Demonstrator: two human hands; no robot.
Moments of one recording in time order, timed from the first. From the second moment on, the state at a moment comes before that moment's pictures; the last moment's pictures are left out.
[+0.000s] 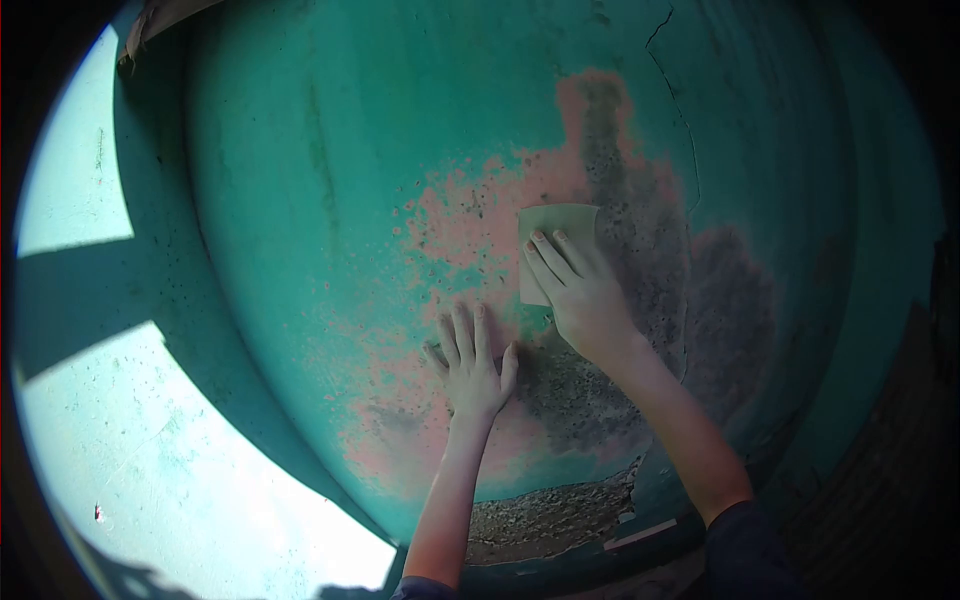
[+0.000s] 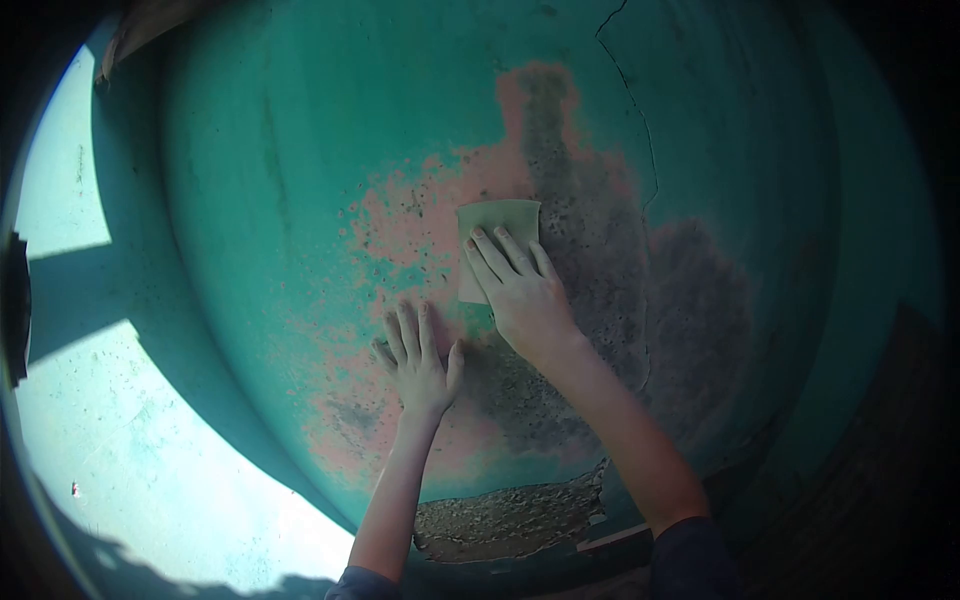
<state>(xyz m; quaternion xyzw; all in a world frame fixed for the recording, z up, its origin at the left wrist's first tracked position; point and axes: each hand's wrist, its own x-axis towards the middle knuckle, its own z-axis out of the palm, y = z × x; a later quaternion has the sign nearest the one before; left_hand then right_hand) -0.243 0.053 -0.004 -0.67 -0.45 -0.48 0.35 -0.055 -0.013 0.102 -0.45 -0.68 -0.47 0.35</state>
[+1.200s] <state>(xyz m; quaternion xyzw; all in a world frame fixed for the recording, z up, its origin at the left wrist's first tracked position) -0.238 0.028 0.001 -0.74 -0.49 -0.41 0.22 -0.017 -0.012 0.120 -0.50 -0.60 -0.47 0.41</state>
